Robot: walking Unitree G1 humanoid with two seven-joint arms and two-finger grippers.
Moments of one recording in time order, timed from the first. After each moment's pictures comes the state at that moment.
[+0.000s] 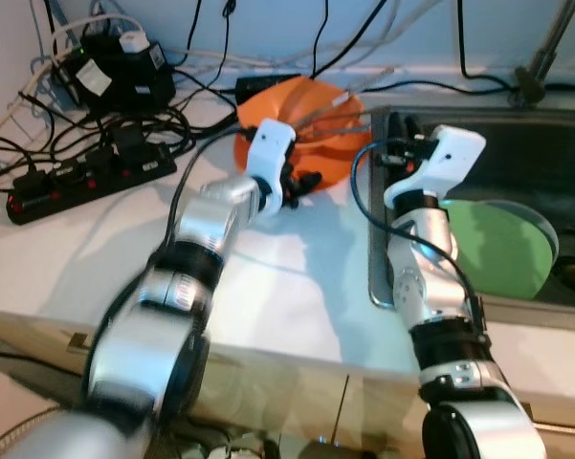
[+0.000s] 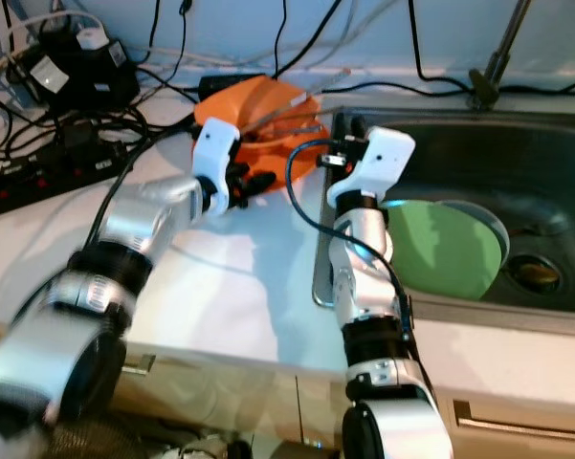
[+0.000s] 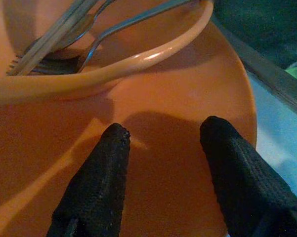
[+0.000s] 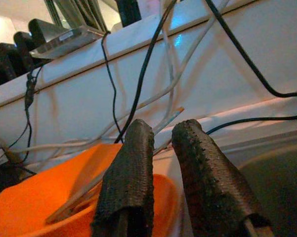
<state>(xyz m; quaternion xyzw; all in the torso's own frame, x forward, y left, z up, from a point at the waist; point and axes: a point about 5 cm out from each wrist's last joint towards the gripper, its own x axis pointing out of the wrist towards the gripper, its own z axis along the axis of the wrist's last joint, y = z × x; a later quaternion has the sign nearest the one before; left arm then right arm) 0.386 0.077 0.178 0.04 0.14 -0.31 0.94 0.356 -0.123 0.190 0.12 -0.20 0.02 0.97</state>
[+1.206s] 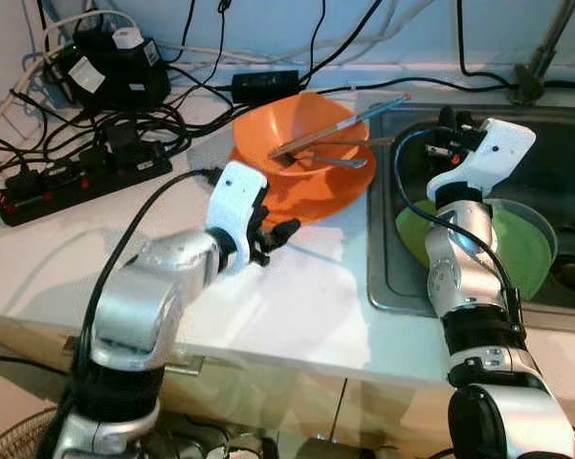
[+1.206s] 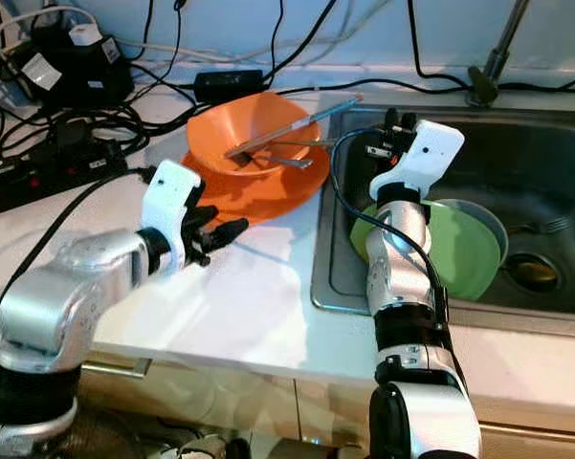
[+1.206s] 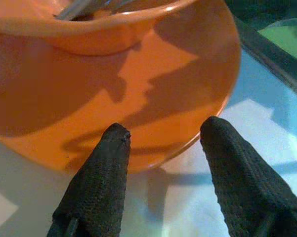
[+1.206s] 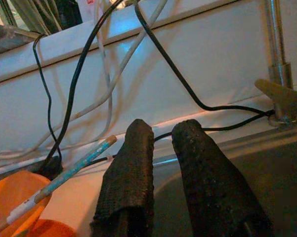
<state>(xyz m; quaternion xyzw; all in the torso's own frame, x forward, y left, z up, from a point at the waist) 0.290 0.103 0.190 0.04 0.16 -0.29 0.94 0.364 -0.170 0.193 0.10 -0.20 -0.05 0.97</state>
